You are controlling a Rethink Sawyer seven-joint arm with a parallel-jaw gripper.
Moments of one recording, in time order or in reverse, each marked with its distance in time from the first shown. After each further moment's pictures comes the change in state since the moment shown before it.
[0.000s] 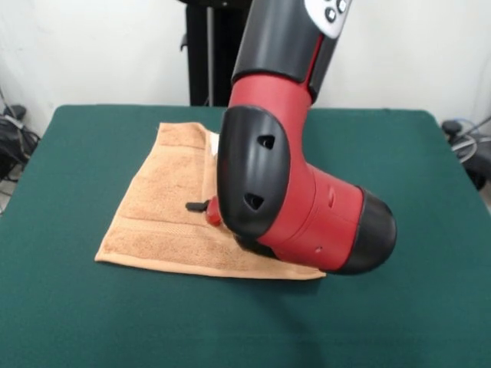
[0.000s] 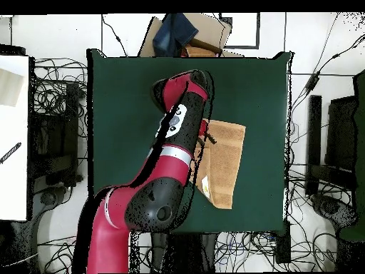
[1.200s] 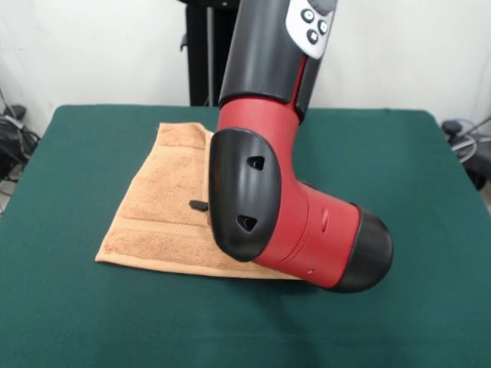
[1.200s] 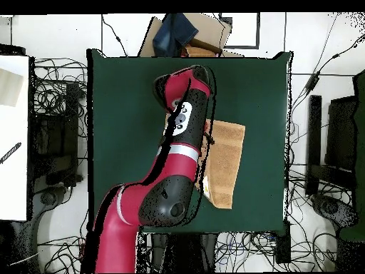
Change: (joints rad) arm -0.038 0.042 0.009 -0.106 -0.004 0.138 0.000
